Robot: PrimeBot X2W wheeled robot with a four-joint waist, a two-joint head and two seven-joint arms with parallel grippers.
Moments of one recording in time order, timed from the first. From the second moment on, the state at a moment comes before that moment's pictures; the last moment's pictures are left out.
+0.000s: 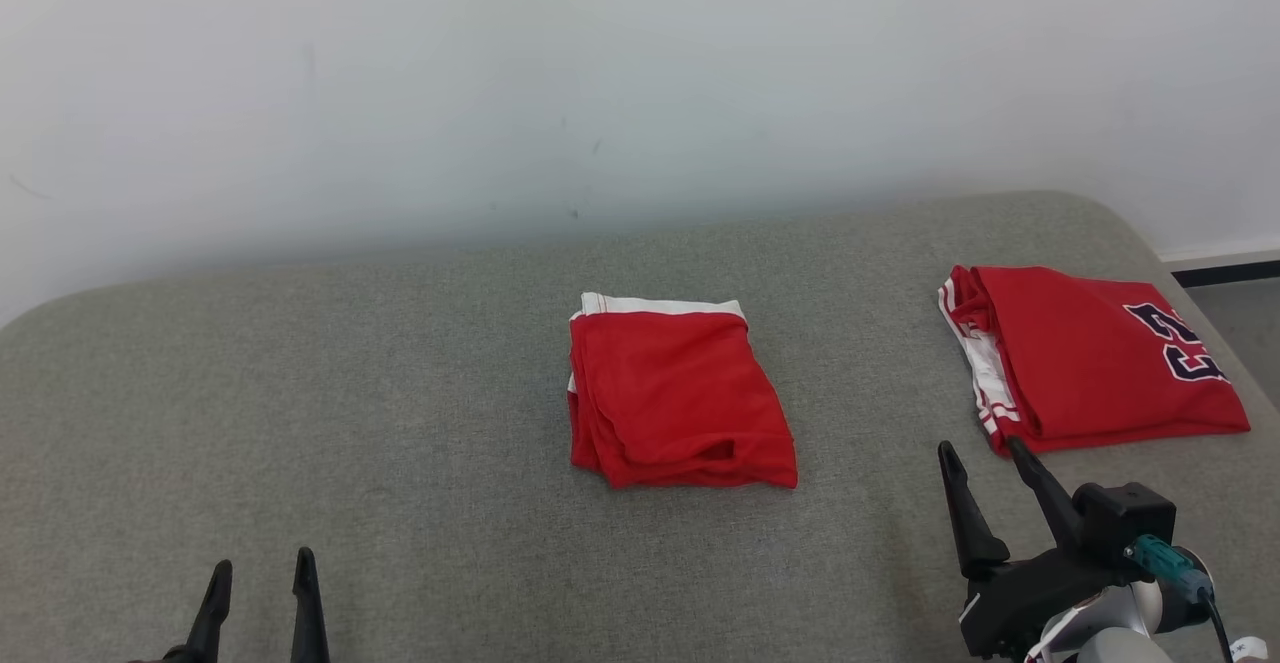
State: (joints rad) left arm 0.04 0.06 0.11 0.20 -0.16 -0.07 -0.26; right arm -0.24 -0.21 0.18 0.53 0.34 0.13 -0.24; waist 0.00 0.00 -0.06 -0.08
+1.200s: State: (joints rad) left arm -0.02 0.05 -0.02 0.18 -0.16 -0.08 -0.26; right arm -0.56 -0.27 0.09 0.72 0.44 0.13 0.24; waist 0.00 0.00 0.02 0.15
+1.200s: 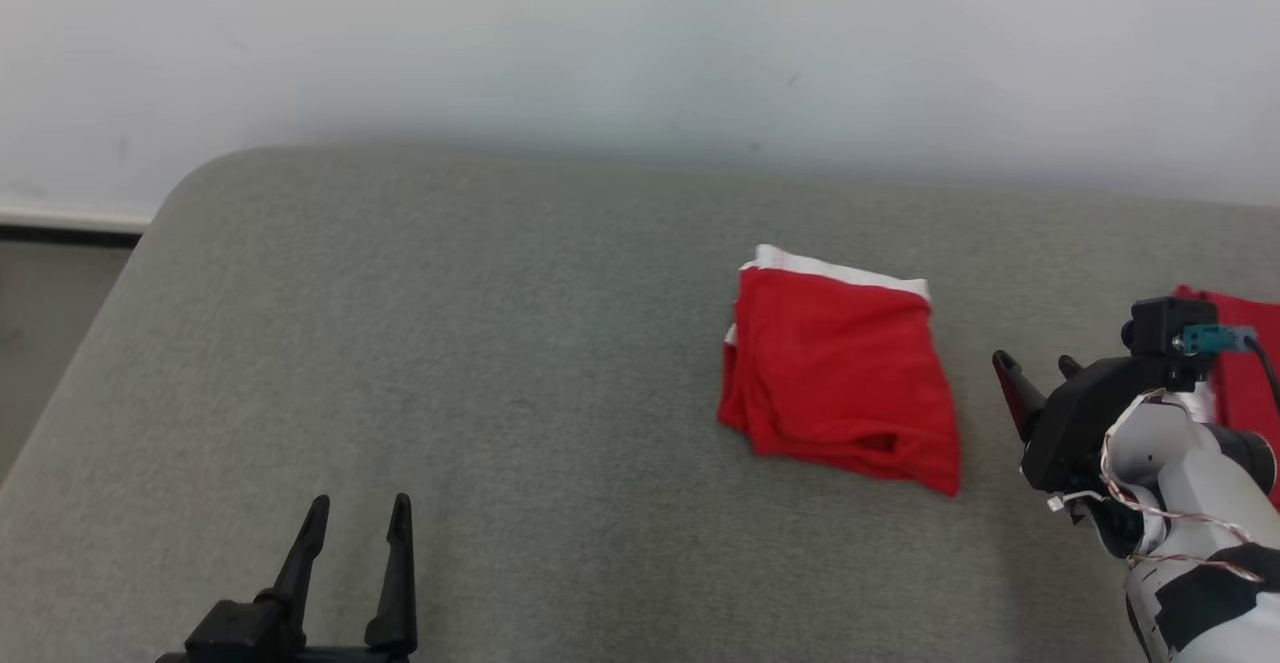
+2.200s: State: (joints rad) left arm -0.11 0.05 -0.10 0.12 -0.23 -0.05 -0.26; right arm -0.76 -0.31 0.21 0.87 0.30 0.13 0.49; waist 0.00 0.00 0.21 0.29
